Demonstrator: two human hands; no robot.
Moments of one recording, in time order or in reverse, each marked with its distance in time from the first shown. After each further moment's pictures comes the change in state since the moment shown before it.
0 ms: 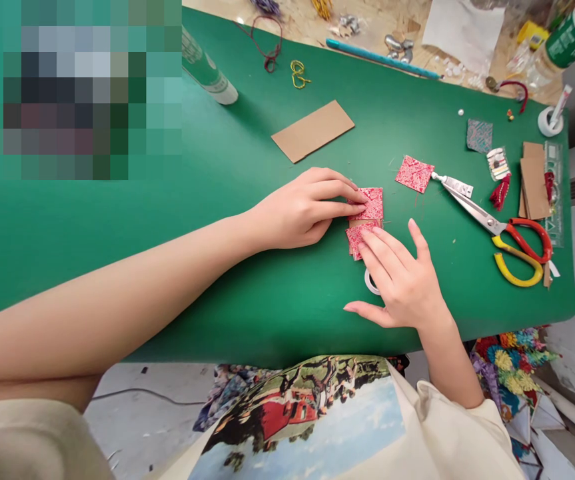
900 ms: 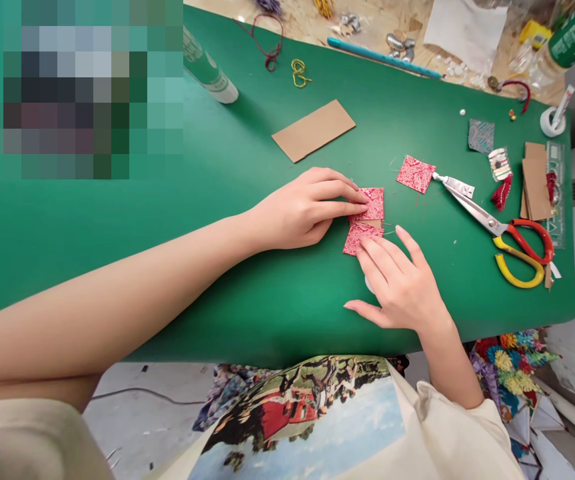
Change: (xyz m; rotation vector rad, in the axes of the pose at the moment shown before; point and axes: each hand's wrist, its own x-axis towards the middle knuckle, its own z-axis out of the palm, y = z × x) left_hand 0.000 0.001 -0.001 -0.033 -0.049 -0.068; right_hand 0.001 -0.002 -0.001 -0.049 -0.031 -0.047
